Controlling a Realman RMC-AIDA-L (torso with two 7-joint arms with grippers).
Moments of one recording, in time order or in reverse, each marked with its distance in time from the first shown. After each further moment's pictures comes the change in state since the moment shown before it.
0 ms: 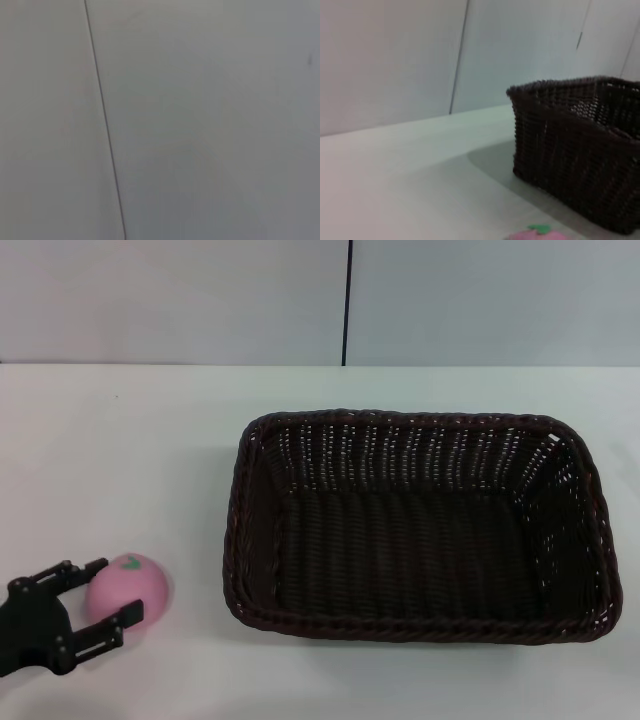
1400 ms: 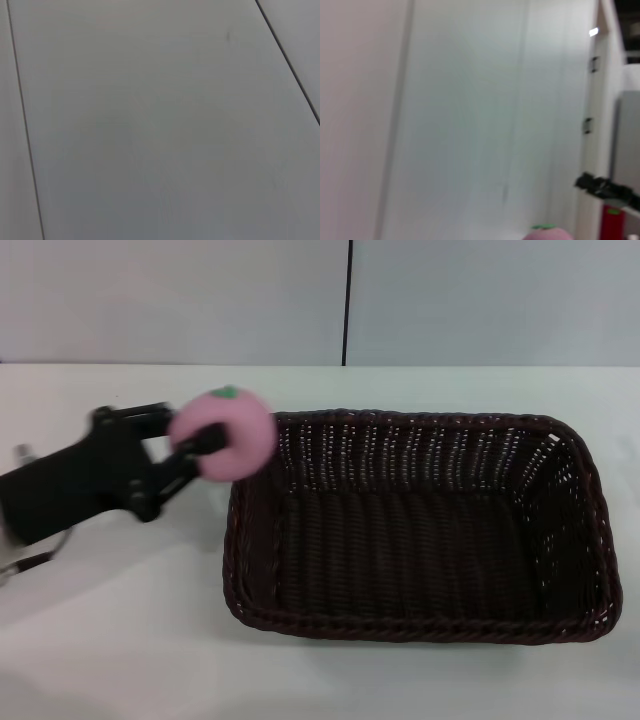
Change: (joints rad) left arm -0.272 -0.007 -0.011 -0.100 -0.174 0.204 -0.001; right arm 0.112 0.006 0.169 0.406 0.004 0.028 -0.327
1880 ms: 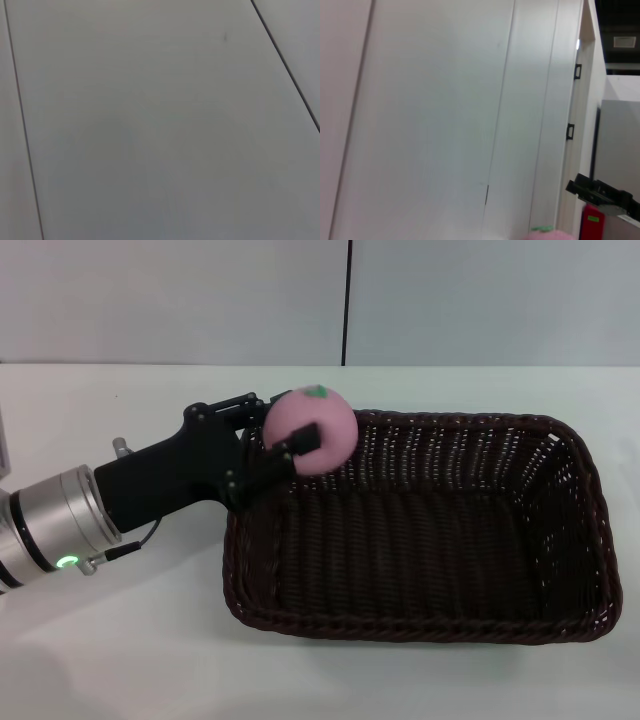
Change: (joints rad) left arm -0.106 -0.003 0.050 -0.234 -0.027 -0.152 0.106; right arm -0.007 0.000 0.004 0.007 -0.001 -0.010 -0.001
